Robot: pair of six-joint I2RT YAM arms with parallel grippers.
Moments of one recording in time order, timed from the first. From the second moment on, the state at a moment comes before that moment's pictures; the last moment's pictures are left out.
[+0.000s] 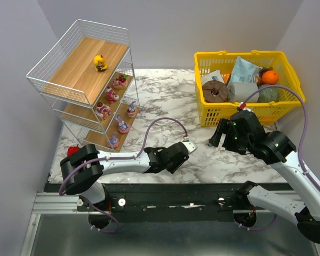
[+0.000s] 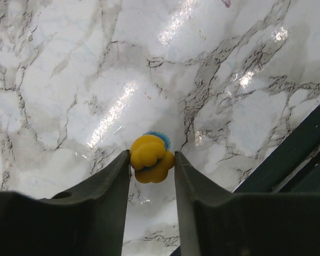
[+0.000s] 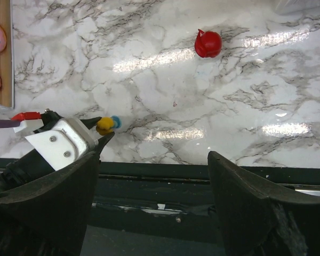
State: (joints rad) left arm -1.19 1.55 0.87 -0.23 -0.20 -0.21; right arm 0.63 0.90 1.15 -1.13 0.22 0.77
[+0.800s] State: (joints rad) left arm -1.16 1.62 1.55 -0.90 -0.38 -0.52; right arm 0.63 0.87 1.11 -0.98 0.13 0.65
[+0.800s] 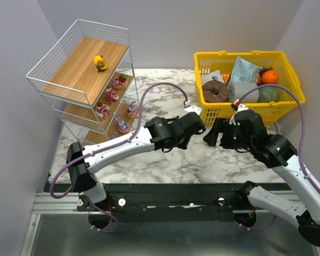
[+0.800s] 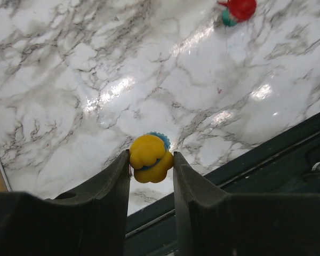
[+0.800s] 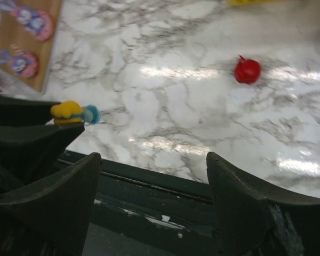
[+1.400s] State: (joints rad) left arm -1.06 1.61 2.12 -1.32 -0.28 -0.71; right arm 0.64 0.88 1.08 -0.41 -0.46 0.24
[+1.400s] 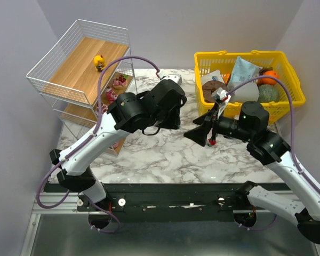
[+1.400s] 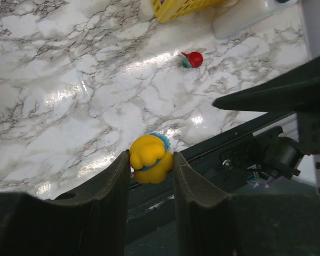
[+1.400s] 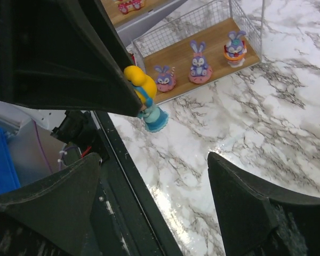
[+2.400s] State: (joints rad) left arm -1.05 1.51 2.14 -1.28 -0.21 -0.77; right arm 0.75 1.06 1.13 -0.23 -0.51 0.22
